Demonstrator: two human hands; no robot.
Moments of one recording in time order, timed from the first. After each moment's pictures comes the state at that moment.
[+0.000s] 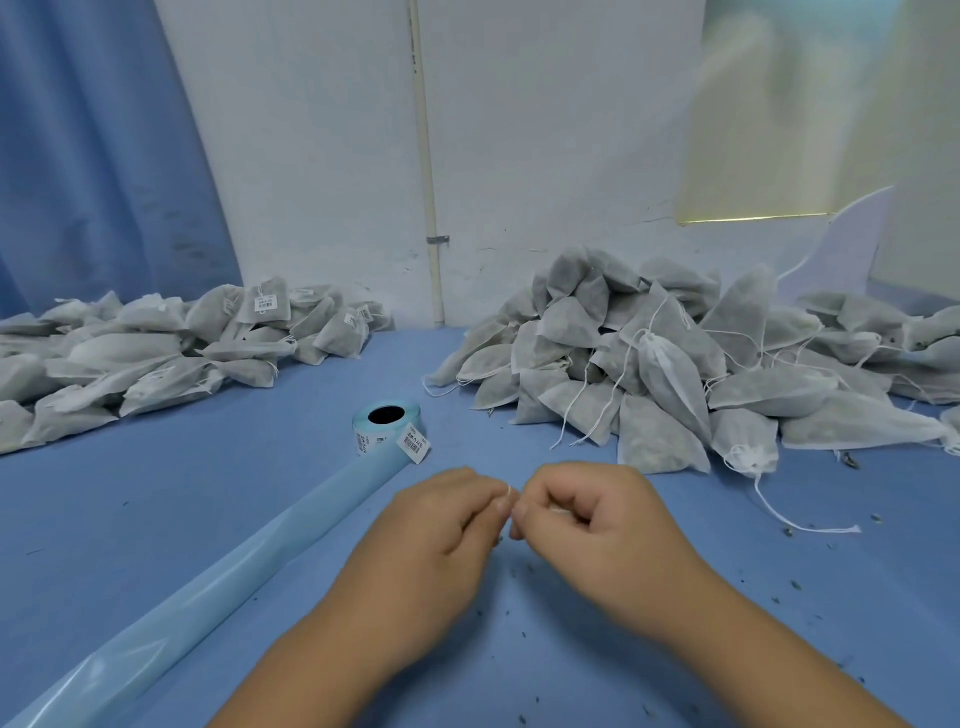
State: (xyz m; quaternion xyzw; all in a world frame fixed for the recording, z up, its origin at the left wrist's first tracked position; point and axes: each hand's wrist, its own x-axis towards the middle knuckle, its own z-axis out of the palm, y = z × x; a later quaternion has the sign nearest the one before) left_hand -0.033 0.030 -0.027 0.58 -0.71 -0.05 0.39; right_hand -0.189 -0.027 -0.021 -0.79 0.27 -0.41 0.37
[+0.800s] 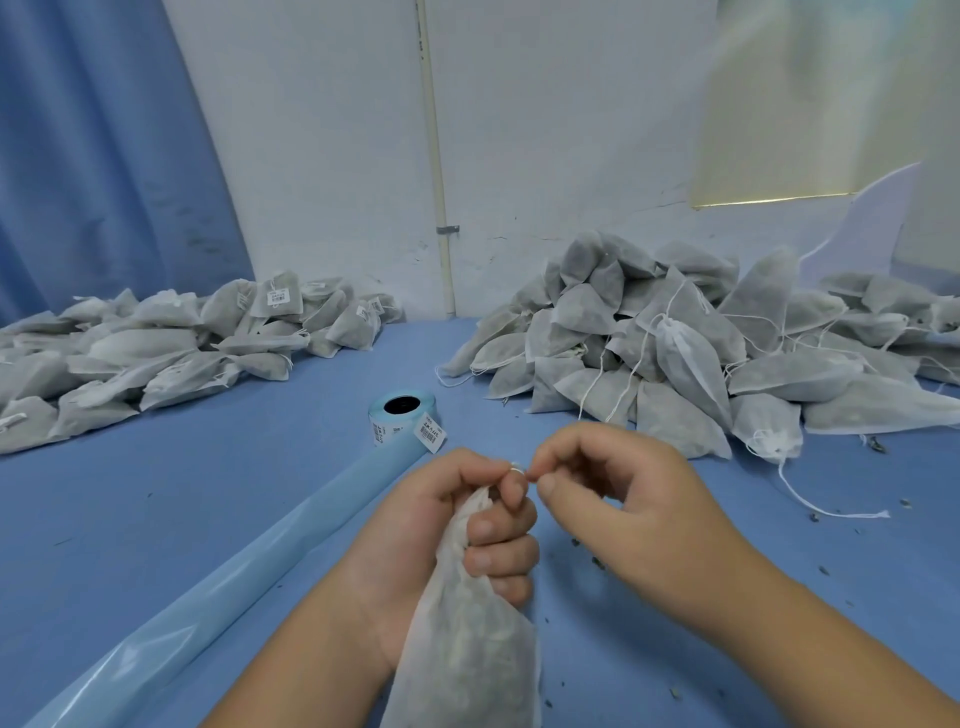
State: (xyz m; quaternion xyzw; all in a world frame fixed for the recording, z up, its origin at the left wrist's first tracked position) left_hand -0.030 0.033 -0.009 0.30 -0.32 -0.76 0.49; right_hand -0.190 -0.018 -0.008 -0.78 0.23 -0.44 0.38
